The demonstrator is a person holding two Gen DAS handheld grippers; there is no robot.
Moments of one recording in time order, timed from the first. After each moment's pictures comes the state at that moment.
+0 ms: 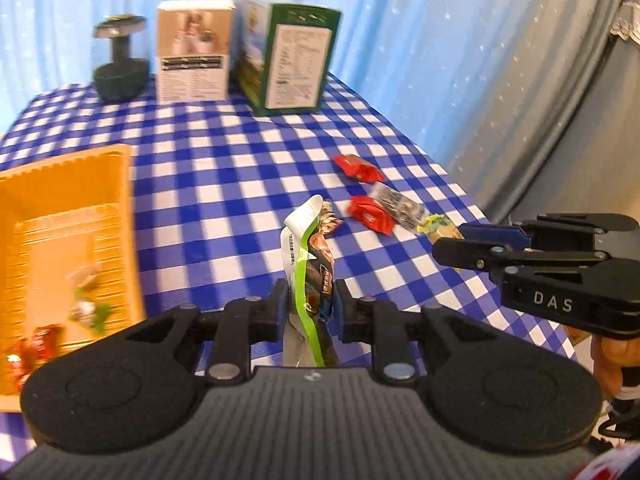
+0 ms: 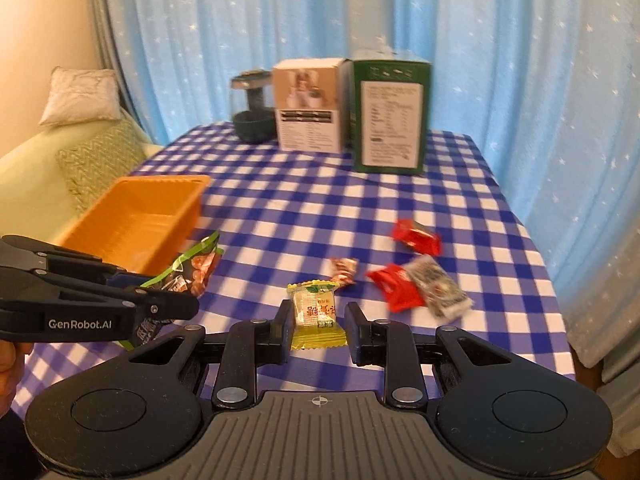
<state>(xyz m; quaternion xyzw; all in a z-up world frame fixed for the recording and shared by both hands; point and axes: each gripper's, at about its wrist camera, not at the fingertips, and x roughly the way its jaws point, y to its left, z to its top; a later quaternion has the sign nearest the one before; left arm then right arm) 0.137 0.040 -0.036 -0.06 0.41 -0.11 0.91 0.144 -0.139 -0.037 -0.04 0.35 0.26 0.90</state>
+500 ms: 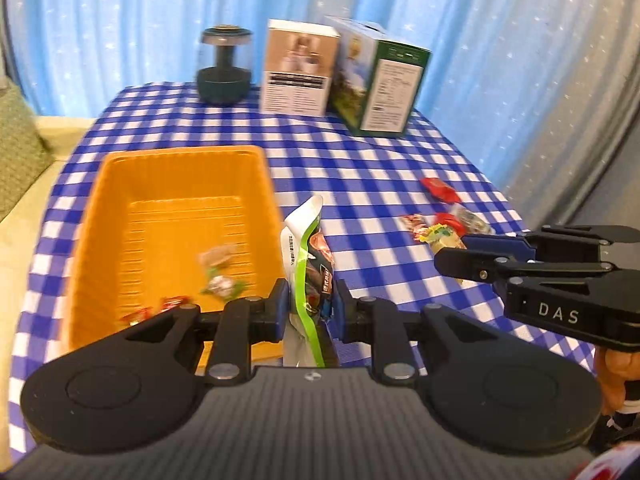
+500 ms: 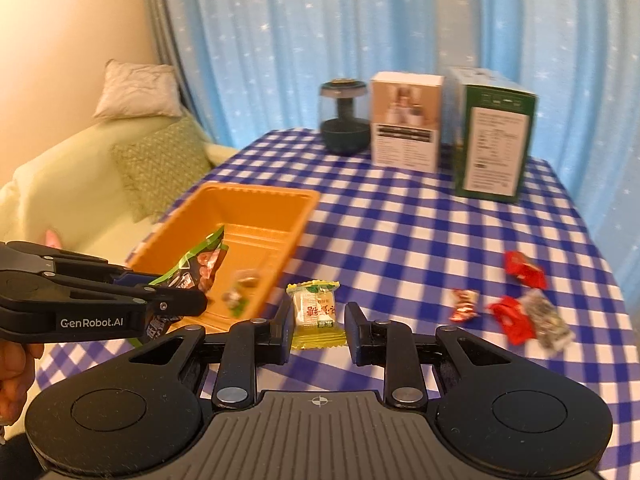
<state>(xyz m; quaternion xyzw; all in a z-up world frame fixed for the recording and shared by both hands) 0.088 0.136 -0.011 -0.08 0.39 -0.02 0.92 0.119 -0.039 -0.018 -0.04 0.34 0.34 0.88</state>
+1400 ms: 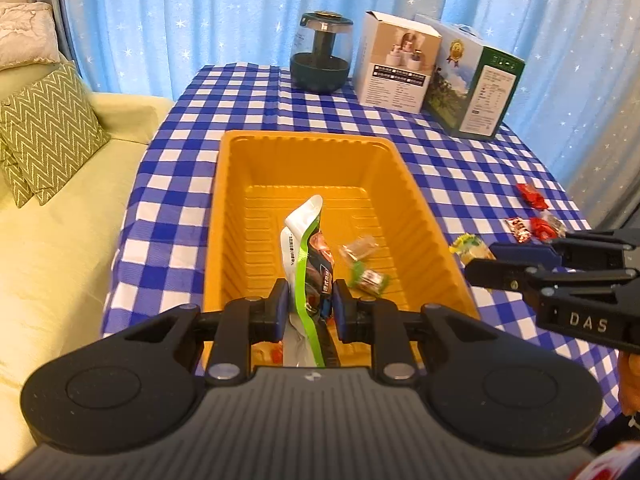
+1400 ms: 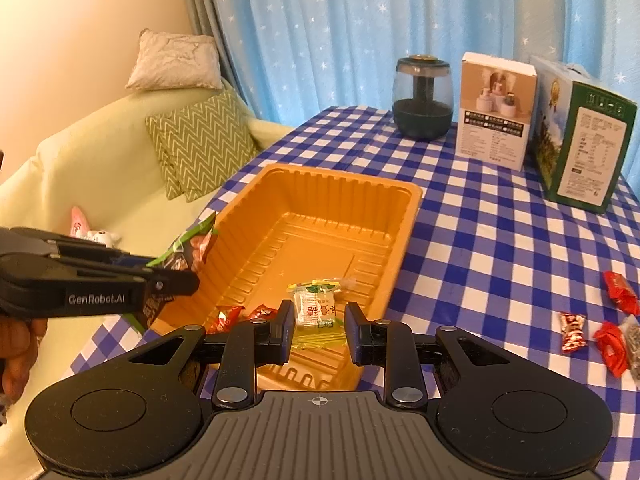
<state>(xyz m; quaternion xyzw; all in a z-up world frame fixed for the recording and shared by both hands) 0.090 0.250 -0.033 -0.08 0.41 0.04 0.91 0.134 0.069 -0.044 -0.05 0.36 0.38 0.85</state>
